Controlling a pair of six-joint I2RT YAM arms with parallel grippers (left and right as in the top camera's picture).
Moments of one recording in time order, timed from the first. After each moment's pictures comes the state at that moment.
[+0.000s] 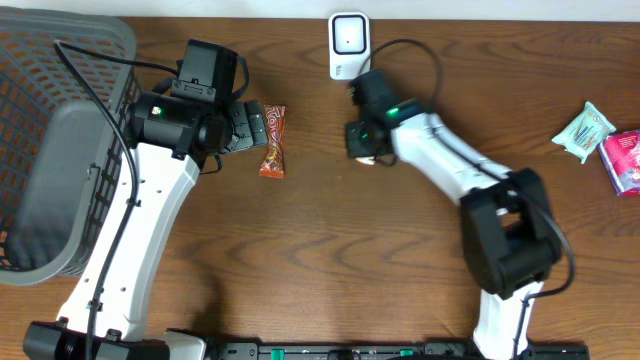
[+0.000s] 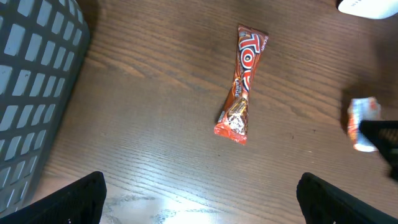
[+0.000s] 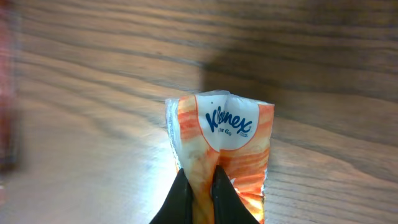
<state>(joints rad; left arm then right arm) -0.25 1.52 1.56 -1.16 -0.13 -0.45 0.41 2.04 1.49 -0.64 -0.13 0.35</state>
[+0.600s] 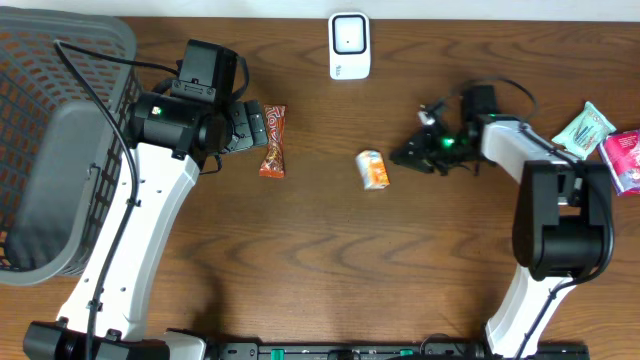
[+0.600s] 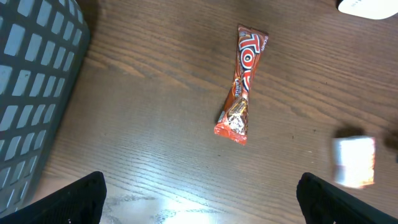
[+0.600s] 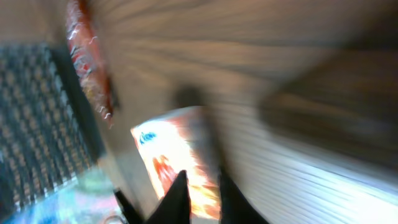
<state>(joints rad) -0.25 1.52 1.56 -1.16 -0.13 -0.45 0.00 2.06 1.25 -0.57 -0.87 0.29</state>
